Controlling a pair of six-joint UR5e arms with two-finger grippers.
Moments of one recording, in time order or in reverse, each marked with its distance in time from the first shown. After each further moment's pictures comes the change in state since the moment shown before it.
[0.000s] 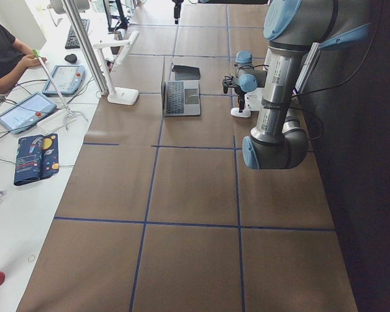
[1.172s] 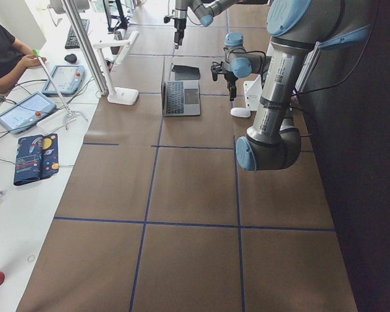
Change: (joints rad) left arm -0.144 -0.001 -0.196 0.169 -0.105 0.022; right arm -0.173 -0.009 -0.216 0.560 -0.012 0.451
